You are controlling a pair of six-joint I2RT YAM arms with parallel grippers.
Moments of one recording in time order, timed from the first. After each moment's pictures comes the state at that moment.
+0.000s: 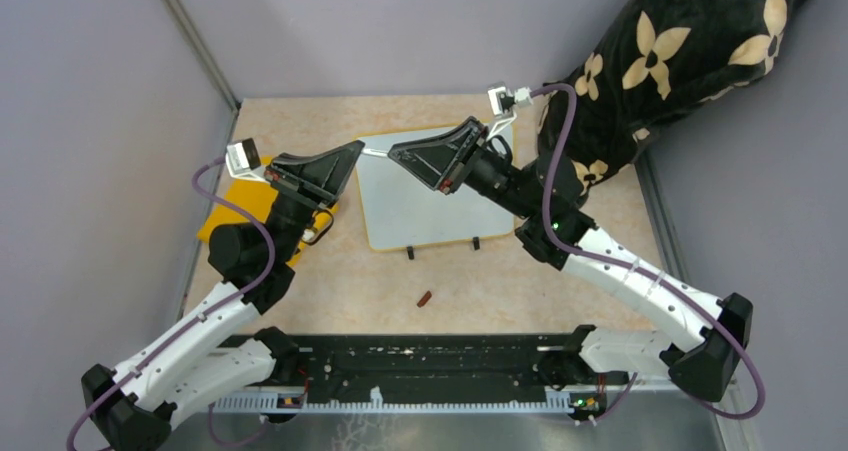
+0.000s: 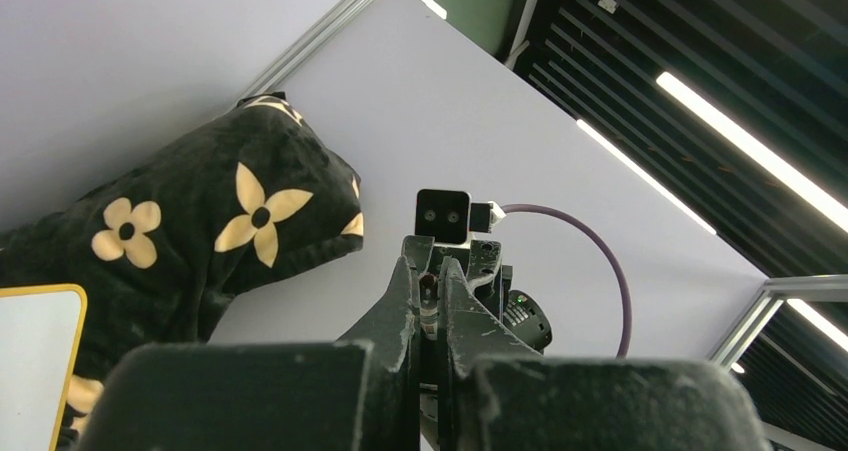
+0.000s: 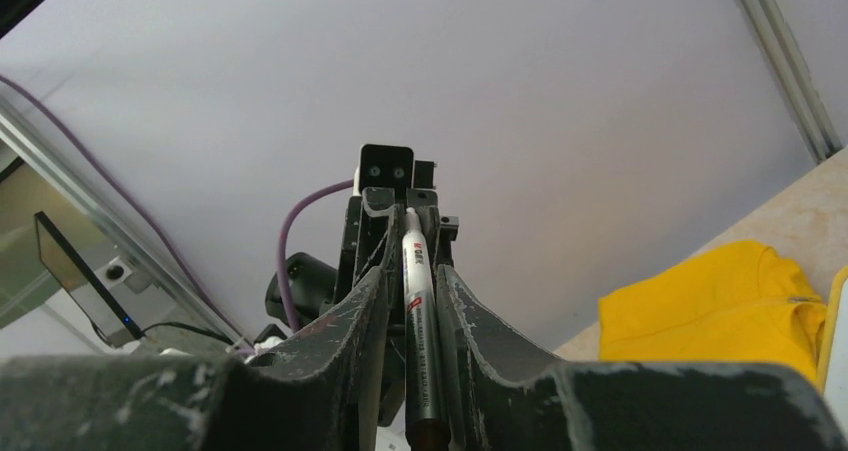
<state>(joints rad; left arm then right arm) -0.70 0.82 0.71 0.83 -0.02 -1.08 0.86 1.14 1.12 0.47 -0.26 0.82</state>
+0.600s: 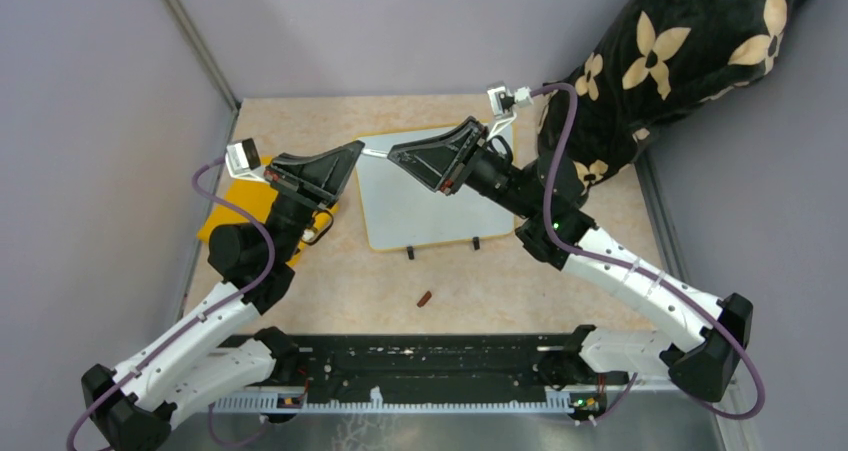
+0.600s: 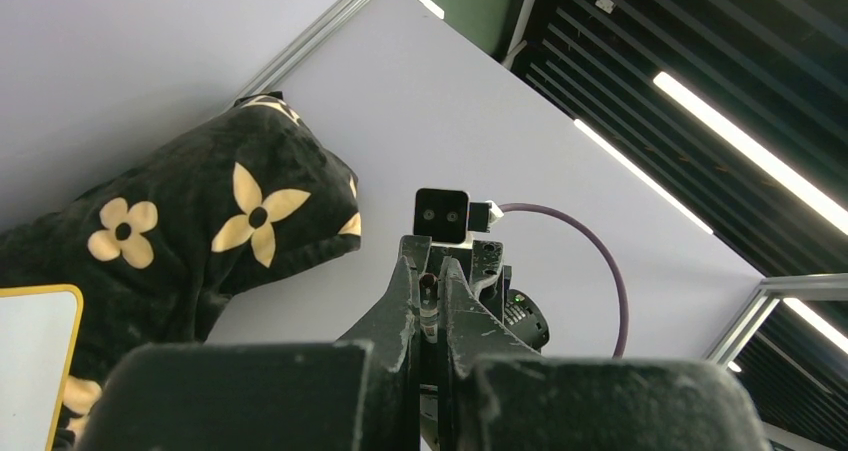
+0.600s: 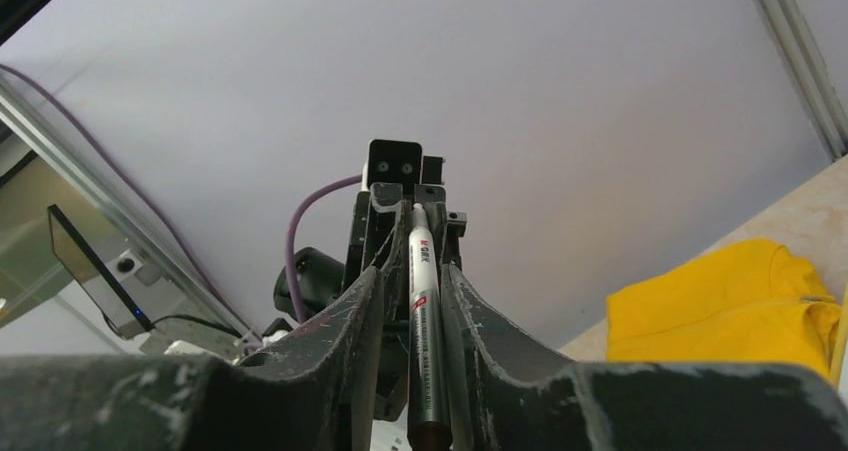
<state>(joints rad) -0.70 0.82 0.71 0.84 -0.02 -1.08 0.86 1.14 1.12 0.48 -0.29 0.83</state>
